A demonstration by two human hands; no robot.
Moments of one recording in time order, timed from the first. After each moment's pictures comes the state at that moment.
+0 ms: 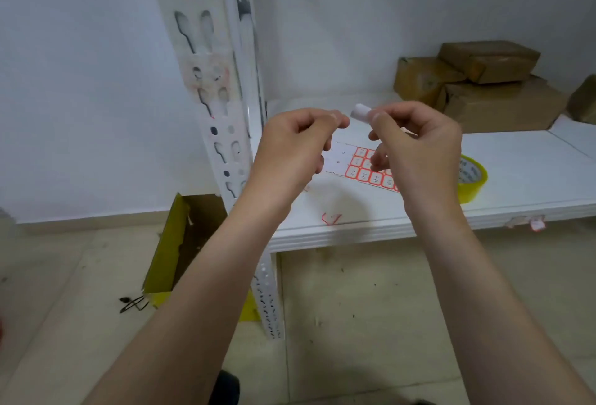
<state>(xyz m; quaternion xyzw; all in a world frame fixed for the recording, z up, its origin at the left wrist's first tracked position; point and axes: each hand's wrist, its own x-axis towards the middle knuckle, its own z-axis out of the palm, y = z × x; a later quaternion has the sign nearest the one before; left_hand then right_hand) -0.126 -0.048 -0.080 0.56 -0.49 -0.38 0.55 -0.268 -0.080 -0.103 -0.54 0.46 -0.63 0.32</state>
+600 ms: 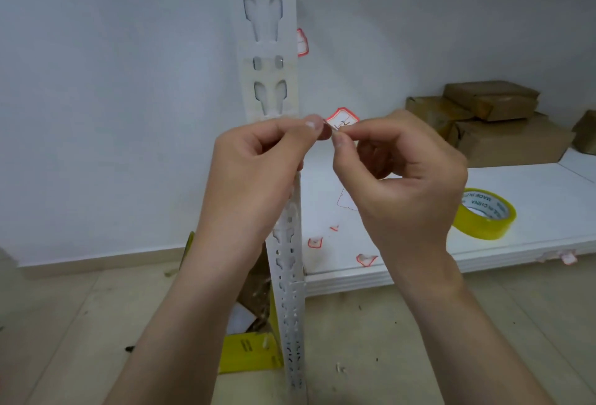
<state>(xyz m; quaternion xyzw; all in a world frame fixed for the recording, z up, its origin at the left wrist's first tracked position) -0.050 -0.007 -0.034 0.51 -0.51 -0.30 0.63 -0.181 -0.048 -0.072 -0.66 0.27 -0.70 -0.01</state>
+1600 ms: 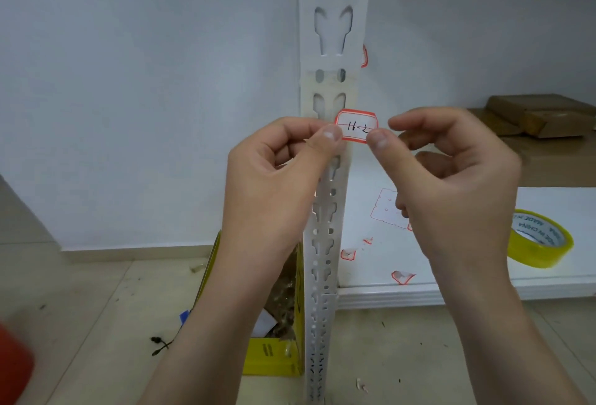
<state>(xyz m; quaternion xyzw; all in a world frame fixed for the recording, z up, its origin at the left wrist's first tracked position) -0.026 -0.003 -0.037 0.48 -0.48 -0.27 0.69 -0.168 -0.037 -0.053 -0.63 0.34 -0.67 0.20</state>
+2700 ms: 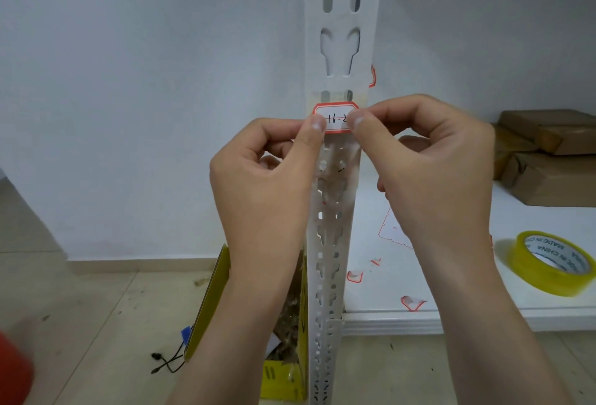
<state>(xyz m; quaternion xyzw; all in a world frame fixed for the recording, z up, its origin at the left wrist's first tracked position) -0.027 -0.025 -0.035 0.50 -0.44 -0.08 0.74 -0.143 -0.058 -0.022 -0.65 0.34 -0.65 0.21</state>
